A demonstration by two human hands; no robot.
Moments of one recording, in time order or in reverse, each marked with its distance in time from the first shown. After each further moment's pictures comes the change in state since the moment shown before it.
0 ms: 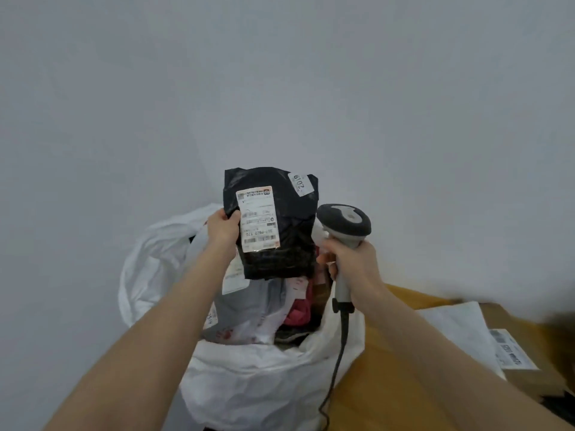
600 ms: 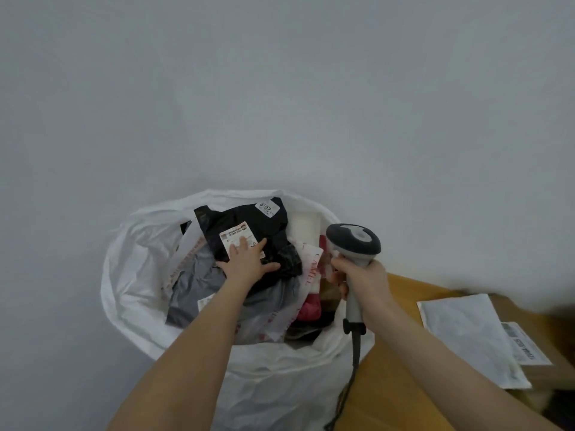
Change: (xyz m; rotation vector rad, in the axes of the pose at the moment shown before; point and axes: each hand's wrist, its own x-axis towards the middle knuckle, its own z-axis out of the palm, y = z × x) left_hand 0.051 -0.116 -0.009 1.337 -0.471 0.089; right_hand 0.033 0.057 0.041 -0.103 0.109 0.150
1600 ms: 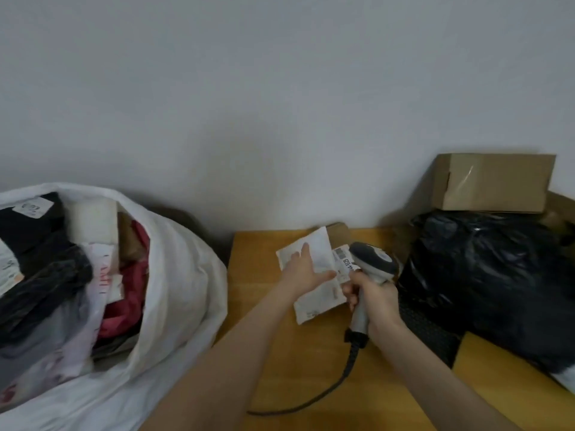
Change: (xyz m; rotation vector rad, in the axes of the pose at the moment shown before) left_hand -0.110 0.362 0.207 -0.177 -0.413 0.482; right_hand -0.014 0.083 -0.312 0.282 0.537 0.248
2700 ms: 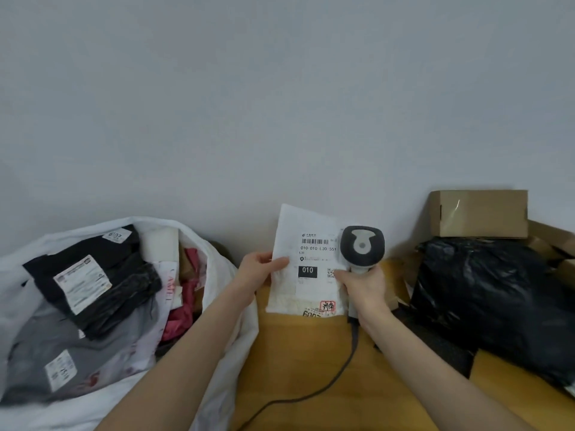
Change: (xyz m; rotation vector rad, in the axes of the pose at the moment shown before) left_hand -0.115 -0.034 -0.121 -0.918 0.152 0.099; right_hand -0.051 -0.027 0.033 -0.100 -0.019 -0.317
